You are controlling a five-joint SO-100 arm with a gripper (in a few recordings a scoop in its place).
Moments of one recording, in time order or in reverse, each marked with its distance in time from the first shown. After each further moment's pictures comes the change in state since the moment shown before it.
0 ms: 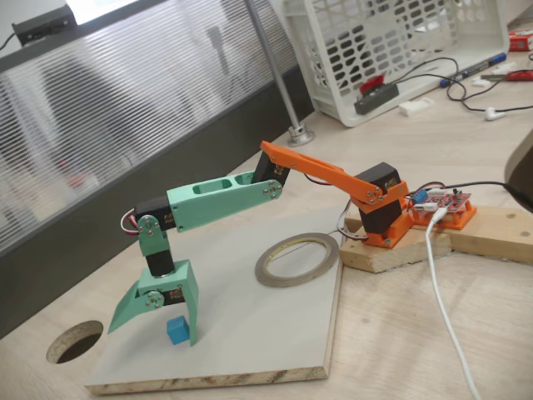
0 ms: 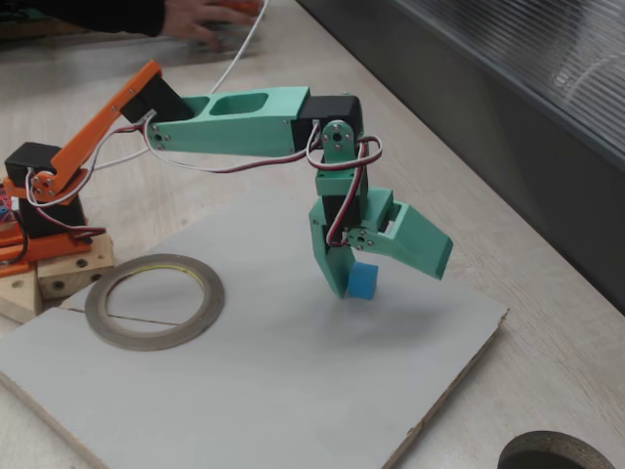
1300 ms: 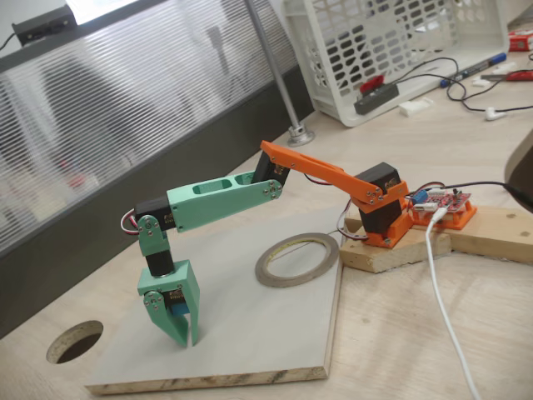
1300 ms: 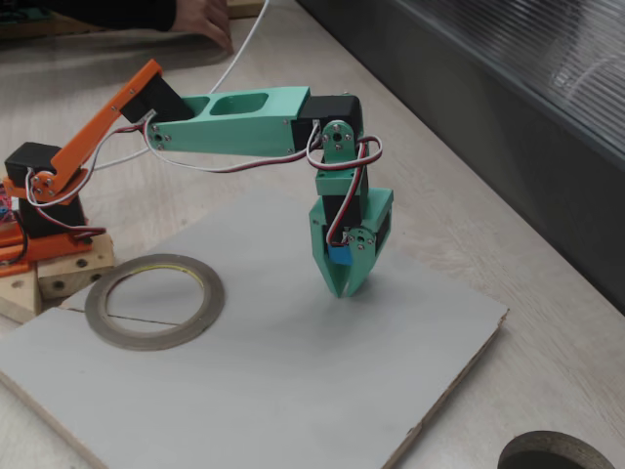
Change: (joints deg) arm -0.1 0.0 0.0 0.0 0.4
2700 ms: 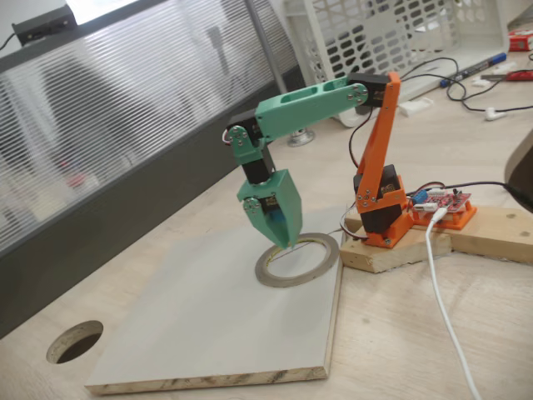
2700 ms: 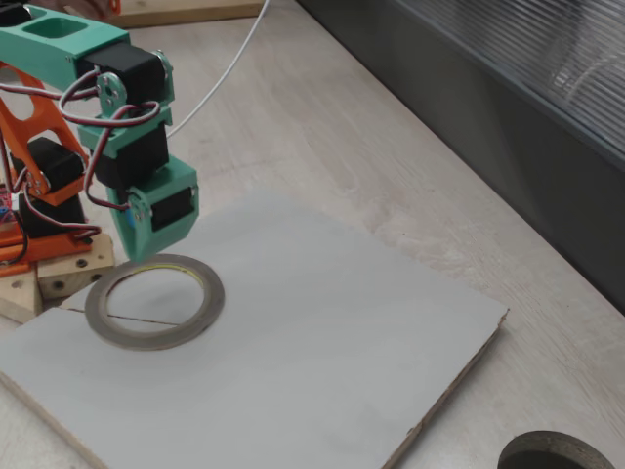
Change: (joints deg) arm 22.8 71.8 83.1 0.0 -0.4
